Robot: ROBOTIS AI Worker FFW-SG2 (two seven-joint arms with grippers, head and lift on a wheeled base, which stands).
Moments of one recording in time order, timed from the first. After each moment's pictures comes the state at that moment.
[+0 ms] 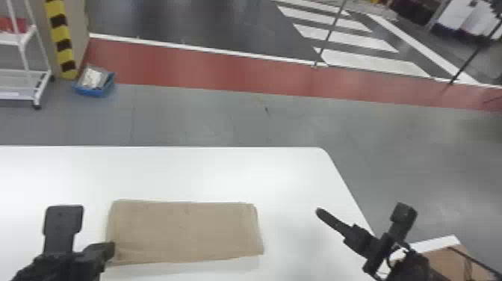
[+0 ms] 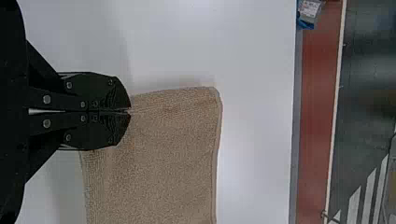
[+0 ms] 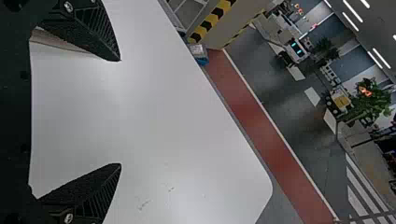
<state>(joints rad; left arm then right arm) 0.14 0.12 -0.22 -1.72 0.26 0.82 0.05 0.12 -0.12 -0.69 -1.56 -0.32 0.74 0.63</state>
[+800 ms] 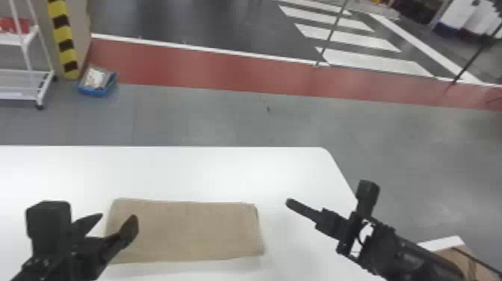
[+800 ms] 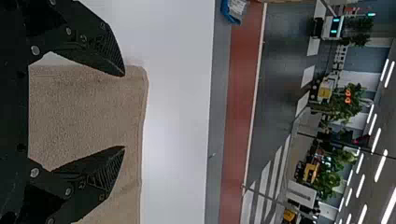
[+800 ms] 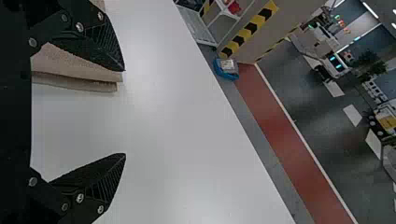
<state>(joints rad) 0.25 0.13 -0.22 -1.80 0.25 0.46 -0.04 0.05 -0.12 -0.50 -1.63 -0.28 0.91 0.52</state>
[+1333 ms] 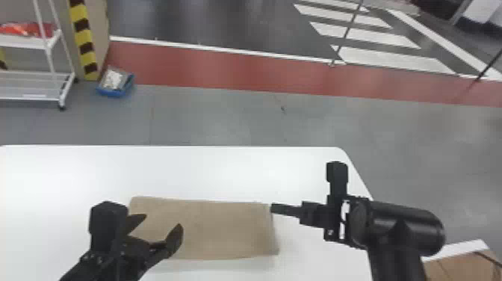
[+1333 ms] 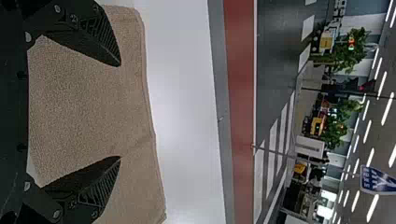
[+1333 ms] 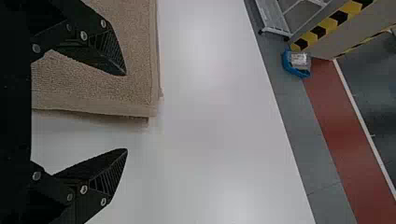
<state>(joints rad) 0.20 0.15 -0.33 -1.74 0.16 0.44 -0.13 -0.08 -0.12 -0.28 -1.63 -0.06 1.16 0.47</state>
